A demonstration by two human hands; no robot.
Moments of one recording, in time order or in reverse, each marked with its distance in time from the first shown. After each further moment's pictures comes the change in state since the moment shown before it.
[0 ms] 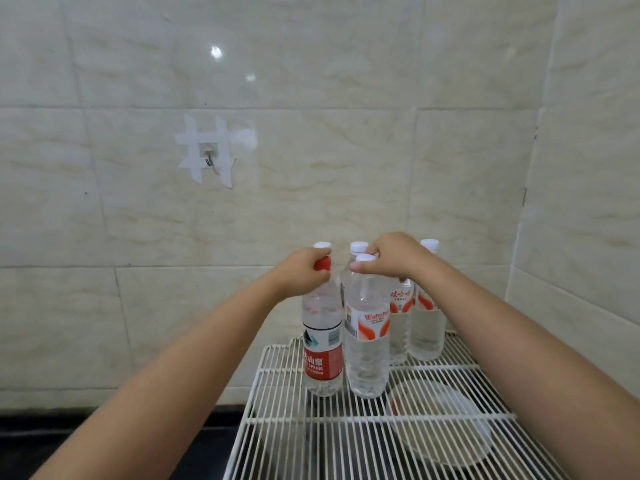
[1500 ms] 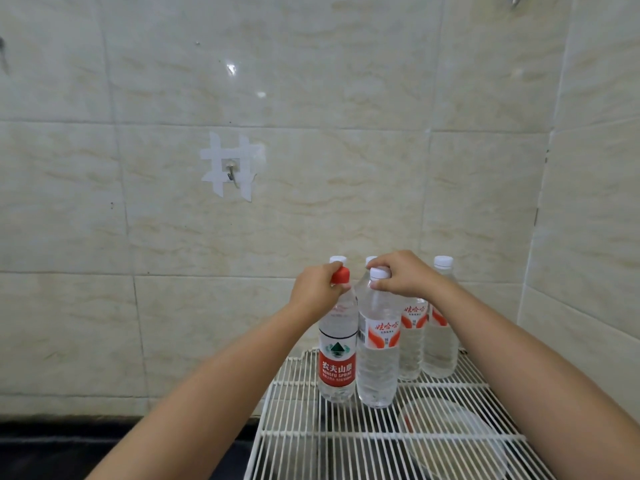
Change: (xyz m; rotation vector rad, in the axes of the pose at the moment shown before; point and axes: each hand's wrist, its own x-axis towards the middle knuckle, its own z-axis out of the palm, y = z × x) left_hand -0.004 -0.006 0.012 -0.036 0.178 -0.033; right_hand 0.006 -0.003 0.012 0.143 0.104 -0.102
